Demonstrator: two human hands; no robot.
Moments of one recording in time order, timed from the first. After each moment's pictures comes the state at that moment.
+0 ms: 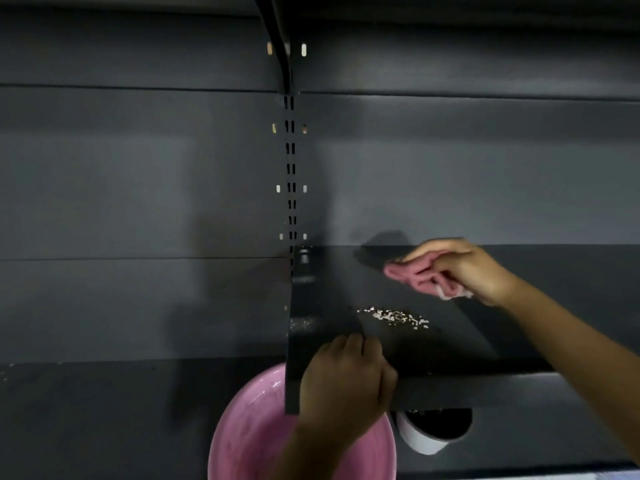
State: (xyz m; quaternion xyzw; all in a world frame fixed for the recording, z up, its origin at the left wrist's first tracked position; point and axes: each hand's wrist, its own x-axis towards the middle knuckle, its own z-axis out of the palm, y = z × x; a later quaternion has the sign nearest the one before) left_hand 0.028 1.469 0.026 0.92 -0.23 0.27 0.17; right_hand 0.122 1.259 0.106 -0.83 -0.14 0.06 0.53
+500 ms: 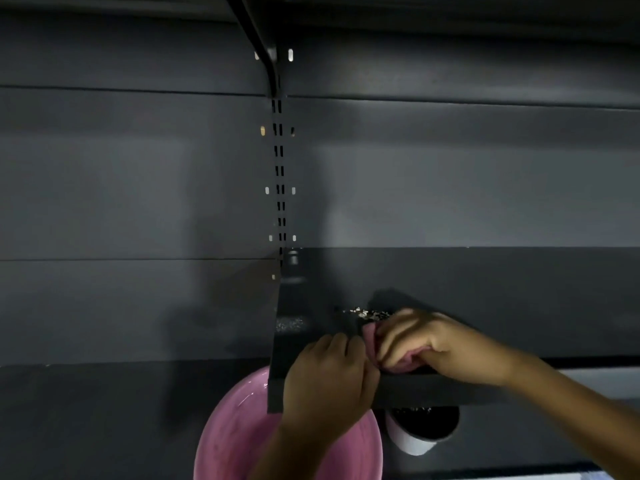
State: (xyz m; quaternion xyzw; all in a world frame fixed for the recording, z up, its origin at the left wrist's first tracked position) left_hand 0.027 1.467 0.024 0.92 -0.23 0.27 0.16; right_hand 0.058 1.272 0.069 -0.85 -0.45 0.01 0.27
